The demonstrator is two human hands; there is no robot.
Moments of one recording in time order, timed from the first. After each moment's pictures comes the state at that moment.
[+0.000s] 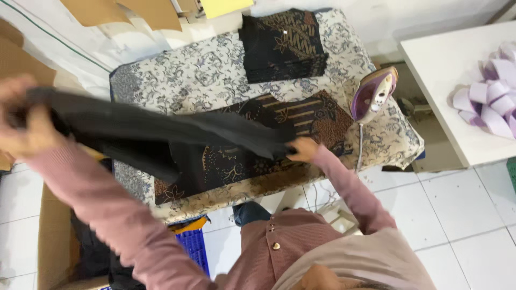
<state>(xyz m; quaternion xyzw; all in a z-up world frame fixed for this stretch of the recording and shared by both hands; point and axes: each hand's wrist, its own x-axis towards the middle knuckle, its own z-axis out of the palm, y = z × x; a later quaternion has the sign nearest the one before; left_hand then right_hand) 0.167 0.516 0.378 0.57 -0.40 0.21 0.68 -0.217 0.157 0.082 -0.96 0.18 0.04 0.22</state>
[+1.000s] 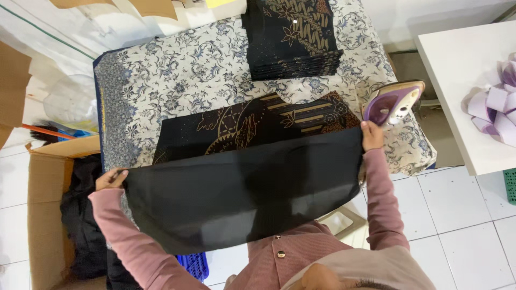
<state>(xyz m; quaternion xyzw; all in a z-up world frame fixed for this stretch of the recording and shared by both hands) 0.317 0.597 0.056 0.85 -0.22 -0.21 0.43 -0.330 -0.004 -0.013 -0.74 0.47 -0.35 0.34</state>
